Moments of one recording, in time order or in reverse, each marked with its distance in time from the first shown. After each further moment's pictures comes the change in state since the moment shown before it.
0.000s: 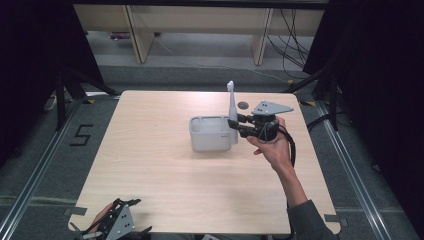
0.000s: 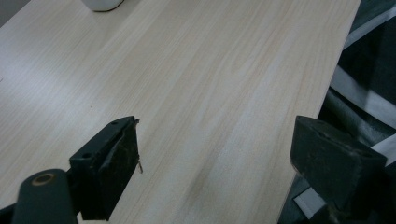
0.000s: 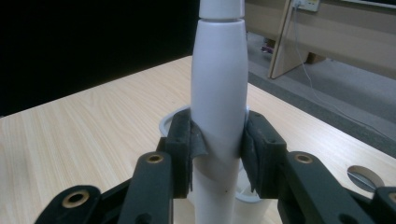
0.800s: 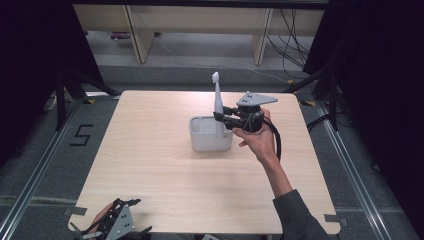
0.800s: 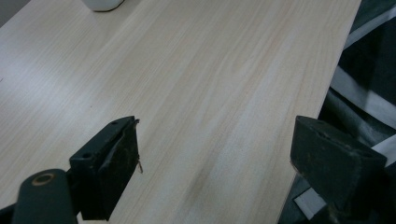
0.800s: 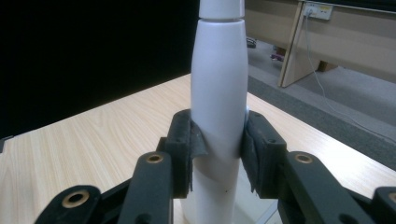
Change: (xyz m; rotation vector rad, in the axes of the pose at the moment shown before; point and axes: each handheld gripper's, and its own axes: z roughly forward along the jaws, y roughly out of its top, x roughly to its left) left arm -0.001 0.000 0.001 -0.010 0.001 -0.009; right arm 0.008 0.024 0.033 -0.035 0.036 -0.002
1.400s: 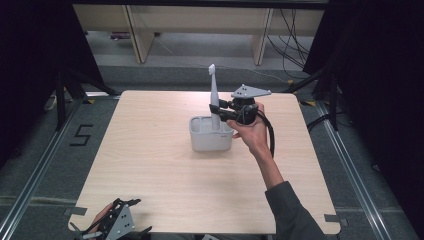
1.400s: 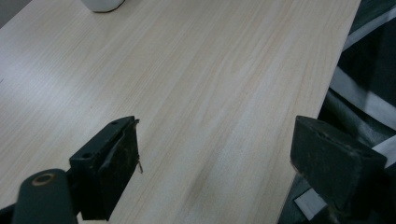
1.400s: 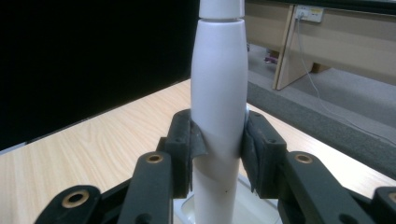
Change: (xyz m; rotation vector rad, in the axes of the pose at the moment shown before) left arm 0.000 0.000 0.000 0.002 0.006 0.010; right arm -0.007 0.010 0.021 -0.009 -0.027 0.044
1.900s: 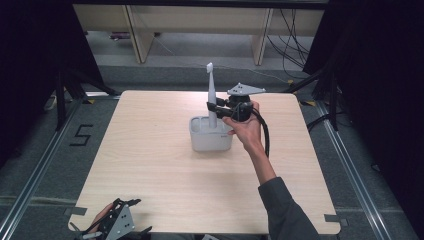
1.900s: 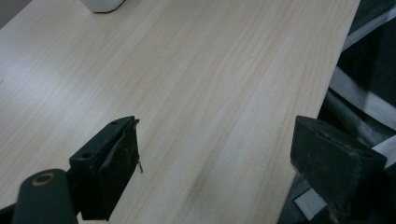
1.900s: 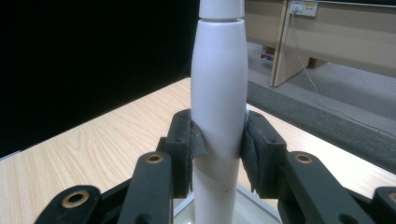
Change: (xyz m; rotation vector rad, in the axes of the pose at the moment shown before) left arm 0.000 0.000 0.000 0.006 -0.001 0.001; right arm -0.007 -0.003 0.020 0.000 -0.021 0.033
